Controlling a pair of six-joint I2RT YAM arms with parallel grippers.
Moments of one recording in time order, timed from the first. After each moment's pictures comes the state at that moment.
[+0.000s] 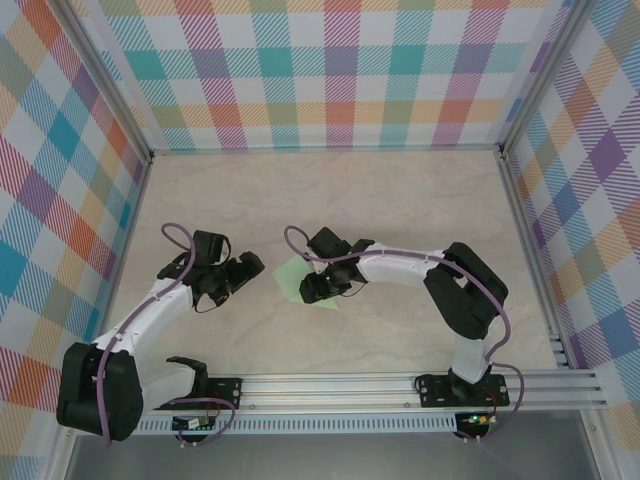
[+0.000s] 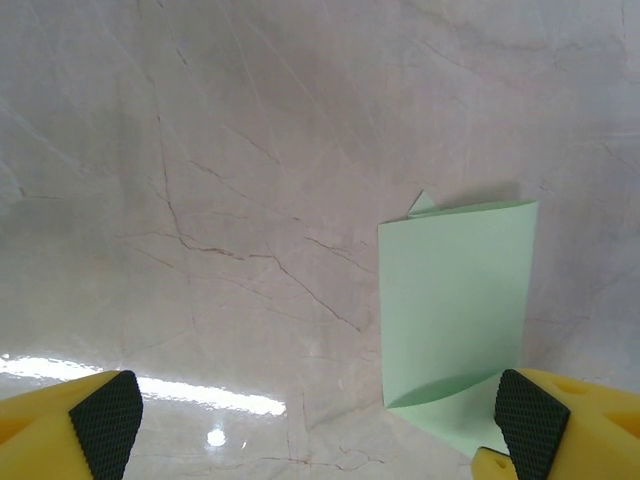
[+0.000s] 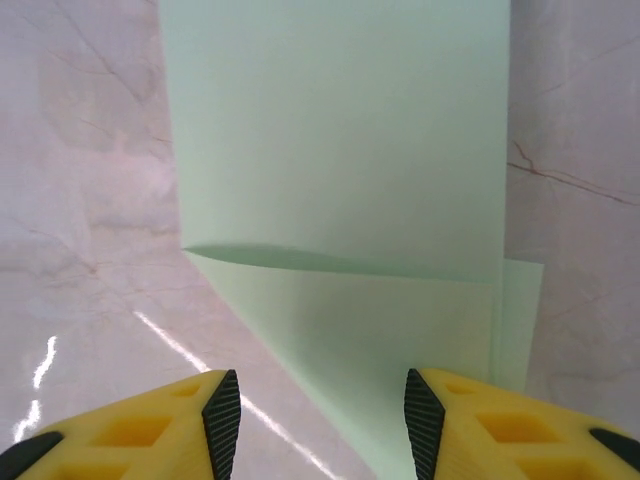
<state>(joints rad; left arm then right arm) -0.22 1.14 0.64 -0.53 0.22 -0.83 0.88 1.83 1.15 -0.45 -0.28 0.44</state>
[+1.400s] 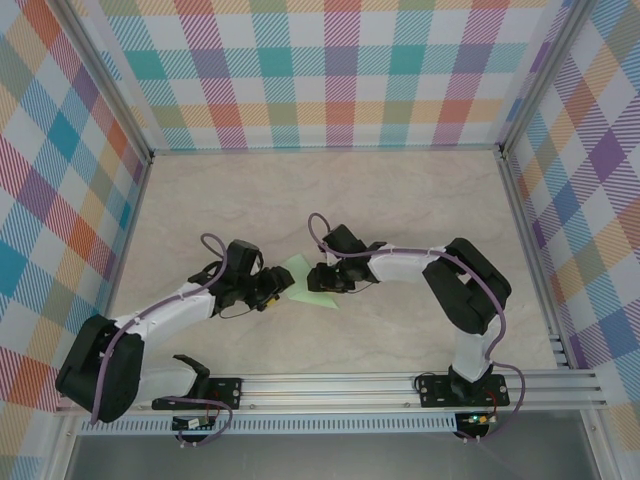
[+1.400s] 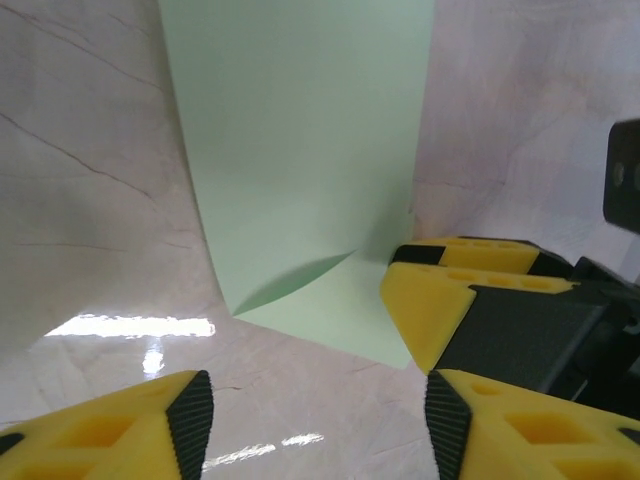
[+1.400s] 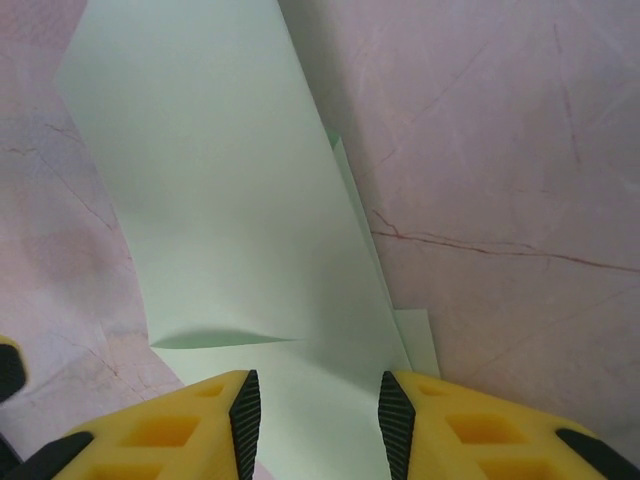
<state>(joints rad) -0.49 1.25 0.56 -0.24 0.35 -1.09 0.78 1.86 1.03 -0.22 -0.37 0.69</state>
